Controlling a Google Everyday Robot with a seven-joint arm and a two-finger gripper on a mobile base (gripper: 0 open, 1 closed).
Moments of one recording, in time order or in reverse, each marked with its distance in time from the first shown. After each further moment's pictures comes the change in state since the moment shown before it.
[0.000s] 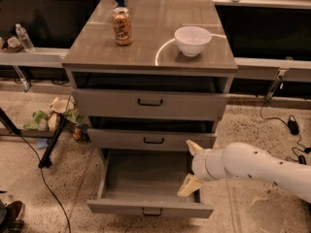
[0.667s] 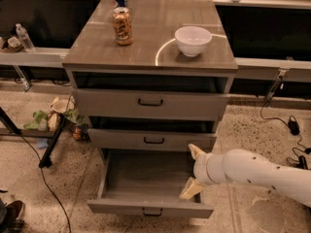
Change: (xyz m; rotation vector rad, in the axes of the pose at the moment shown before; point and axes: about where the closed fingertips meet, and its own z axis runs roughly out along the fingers) arm 0.021 0.003 0.016 0.014 0.010 0.005
